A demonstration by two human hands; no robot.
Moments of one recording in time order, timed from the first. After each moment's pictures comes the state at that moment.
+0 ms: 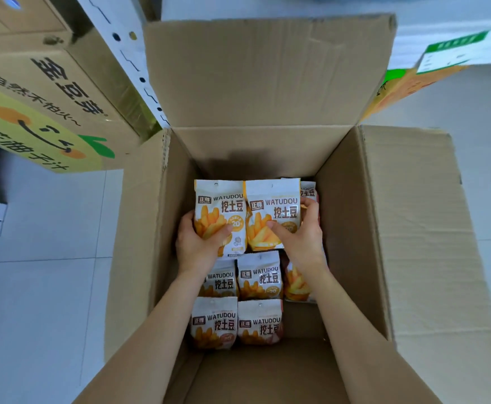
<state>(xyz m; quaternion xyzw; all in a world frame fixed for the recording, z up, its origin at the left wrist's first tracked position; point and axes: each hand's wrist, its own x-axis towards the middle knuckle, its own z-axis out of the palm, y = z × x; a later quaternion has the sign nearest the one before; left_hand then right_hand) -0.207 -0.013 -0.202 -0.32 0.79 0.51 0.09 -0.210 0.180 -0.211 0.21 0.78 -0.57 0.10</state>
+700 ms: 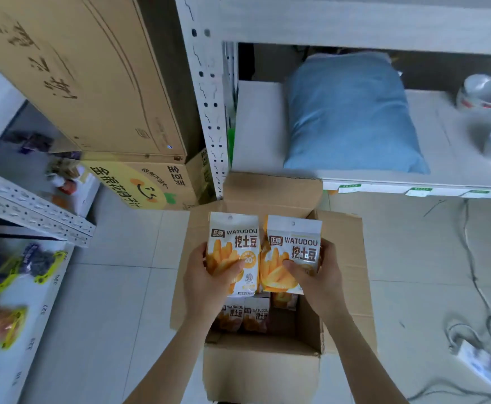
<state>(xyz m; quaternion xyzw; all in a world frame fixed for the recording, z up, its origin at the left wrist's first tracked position) -0.114 -0.029 0.139 -0.29 0.78 0.55 0.02 -0.131 0.177 0.140 0.17 0.81 -0.56 0.06</state>
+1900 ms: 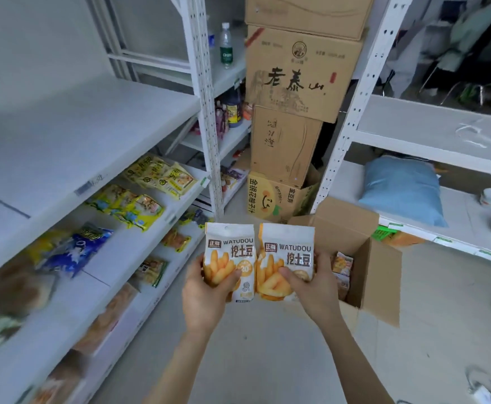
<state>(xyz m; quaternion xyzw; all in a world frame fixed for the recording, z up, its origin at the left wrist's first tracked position) 0.413 -0.180 0.456 -0.37 0.71 0.56 -0.20 0.315 0.001 0.469 -0.09 0.80 -0.59 0.06</state>
